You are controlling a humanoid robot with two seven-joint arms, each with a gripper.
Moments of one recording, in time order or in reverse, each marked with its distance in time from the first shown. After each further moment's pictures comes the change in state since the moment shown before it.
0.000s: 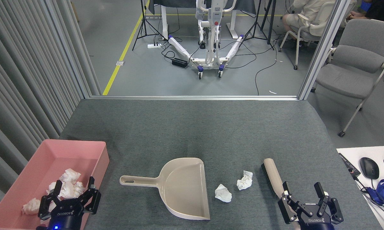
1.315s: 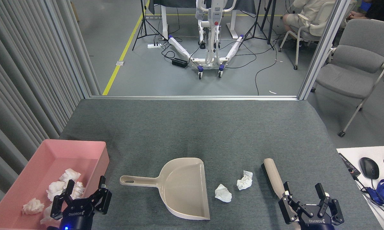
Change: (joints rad) left arm 0.042 0.037 -0.151 -0.054 0.143 0.107 0.012; right arm 0.006 0.013 -0.009 -0.006 0.001 0.004 0.002
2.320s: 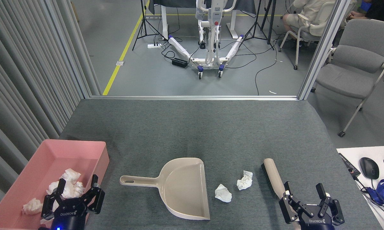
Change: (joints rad) left arm 0.019 0.045 -0.010 -0.046 0.018 0.033 0.001; right arm -0.002 0.002 0.002 0.004 -0.001 0.012 0.002
